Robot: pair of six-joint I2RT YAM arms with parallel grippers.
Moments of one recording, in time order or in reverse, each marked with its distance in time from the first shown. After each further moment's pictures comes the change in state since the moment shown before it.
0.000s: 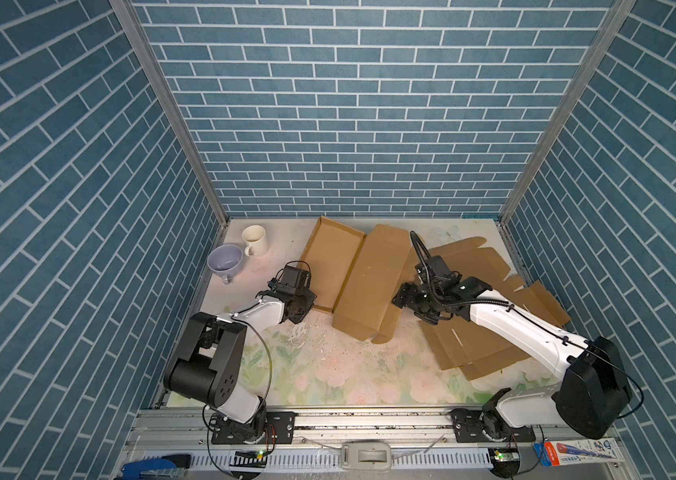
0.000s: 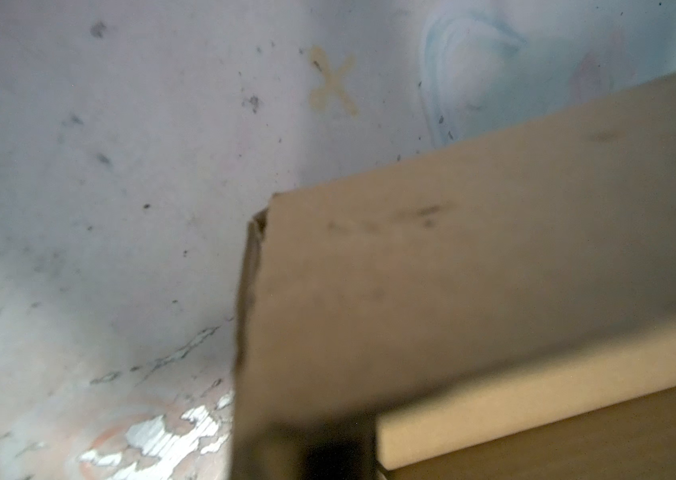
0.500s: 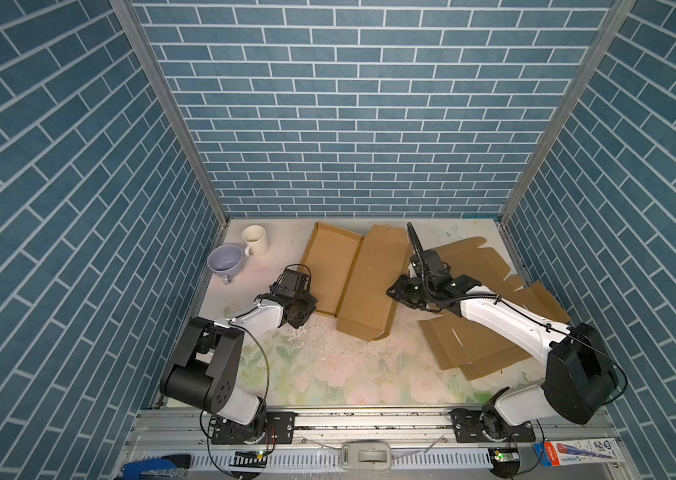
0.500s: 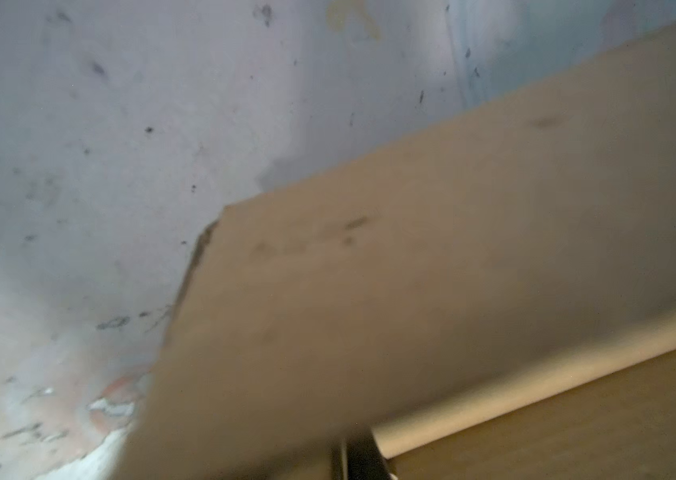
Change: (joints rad) left arm -0.005 -0.037 -0.033 -0.026 0.070 0.004; right arm 0.000 0.090 0.017 0.206 -0.063 -0.060
